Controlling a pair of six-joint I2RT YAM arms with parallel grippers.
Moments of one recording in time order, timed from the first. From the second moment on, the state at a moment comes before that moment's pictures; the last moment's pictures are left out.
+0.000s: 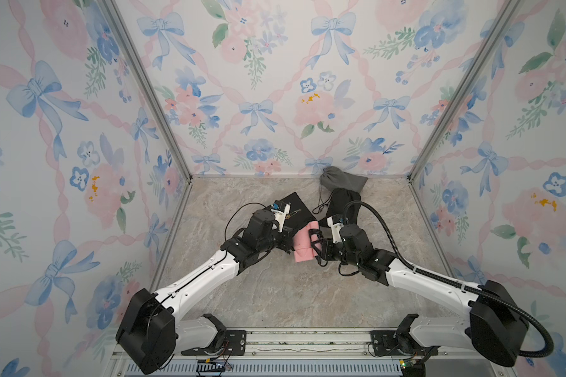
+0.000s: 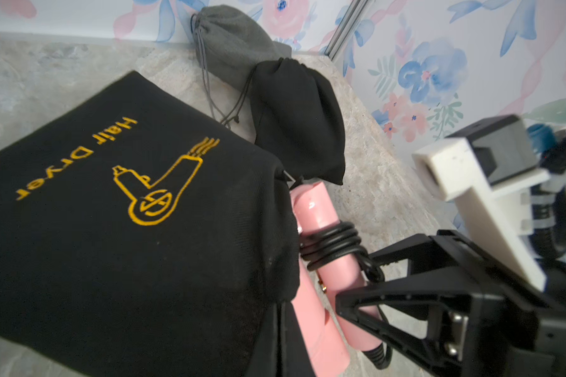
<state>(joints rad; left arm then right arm) -0.62 1.24 0.85 -0.15 0.18 -0.36 0.74 1.44 0.90 -0.03 -0.07 0.70</state>
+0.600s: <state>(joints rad) -0.62 1.32 0.84 -0.13 0.13 -0.38 0.77 1.32 0.82 -0.02 0.00 0.74</state>
